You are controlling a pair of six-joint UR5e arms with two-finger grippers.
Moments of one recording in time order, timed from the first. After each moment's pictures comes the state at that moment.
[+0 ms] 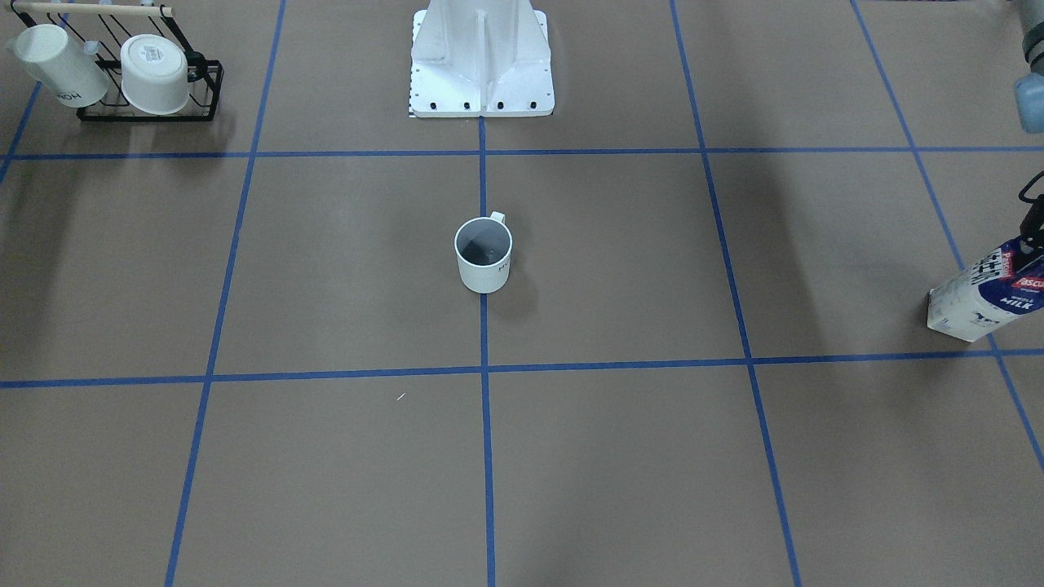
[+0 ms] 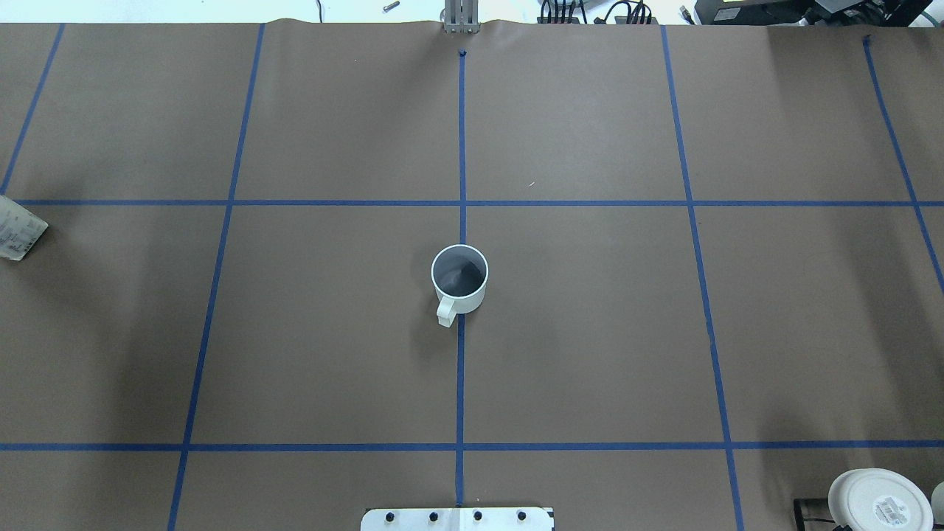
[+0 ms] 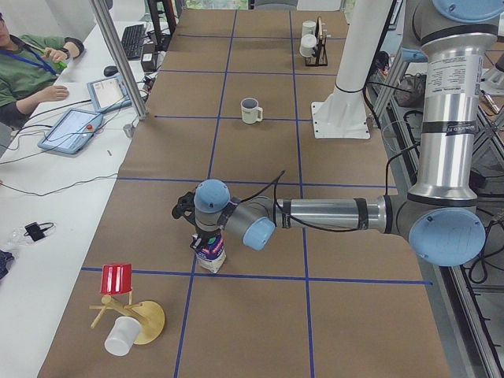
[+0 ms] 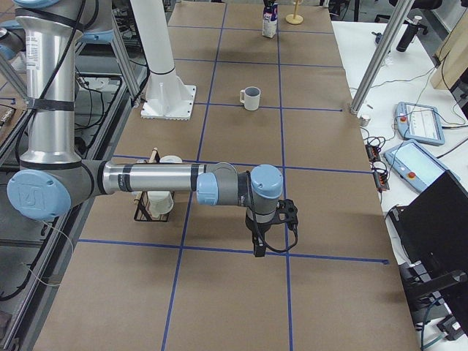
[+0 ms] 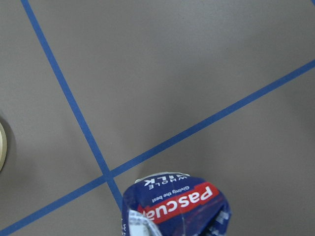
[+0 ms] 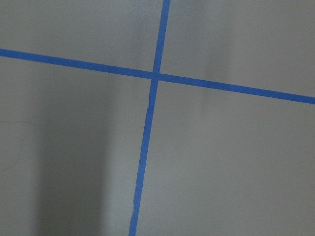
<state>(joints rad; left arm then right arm) -1.40 -1.57 -1.53 -2.12 -2.38 0.03 1.53 -1.64 1.68 -1.59 2.27 -0.09</state>
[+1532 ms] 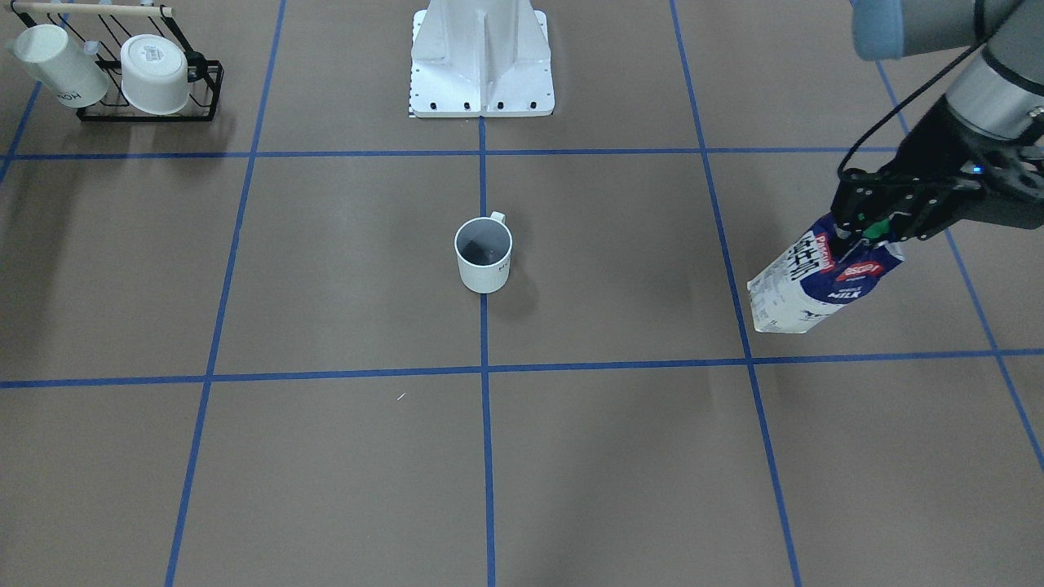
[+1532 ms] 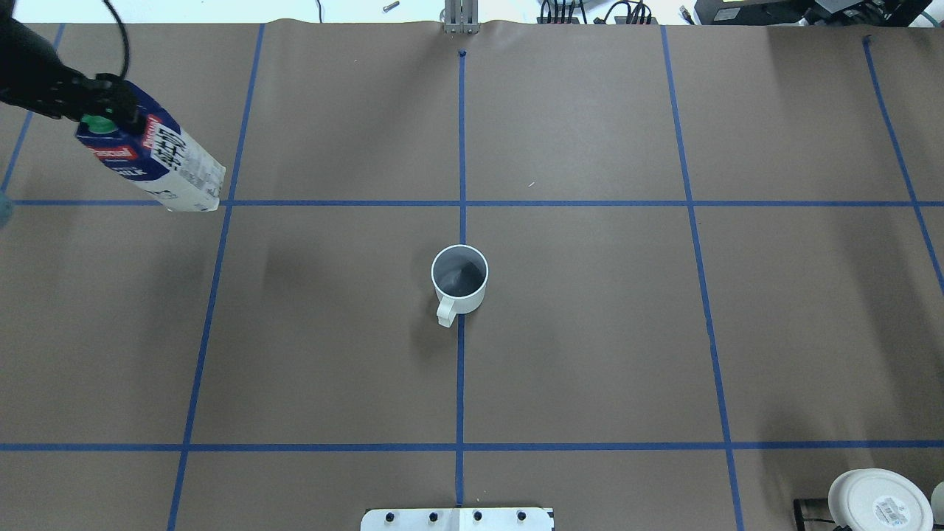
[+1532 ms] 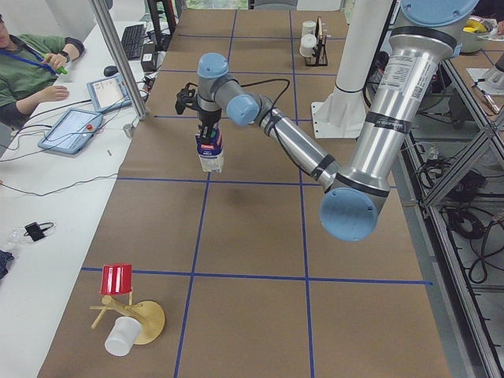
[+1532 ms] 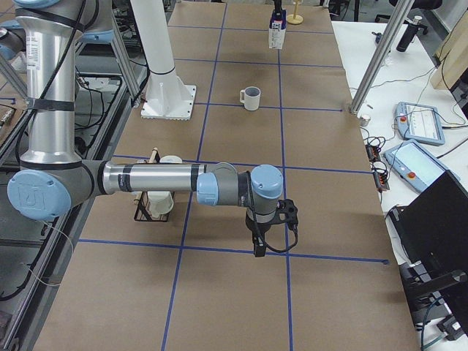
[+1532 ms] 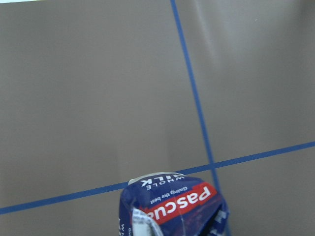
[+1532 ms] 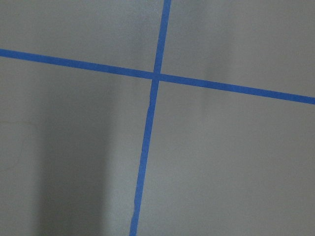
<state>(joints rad) -1.08 -1.94 -1.96 -1.56 -2.20 -0.75 1.53 -1.64 1.68 -1.59 2.27 -0.09</state>
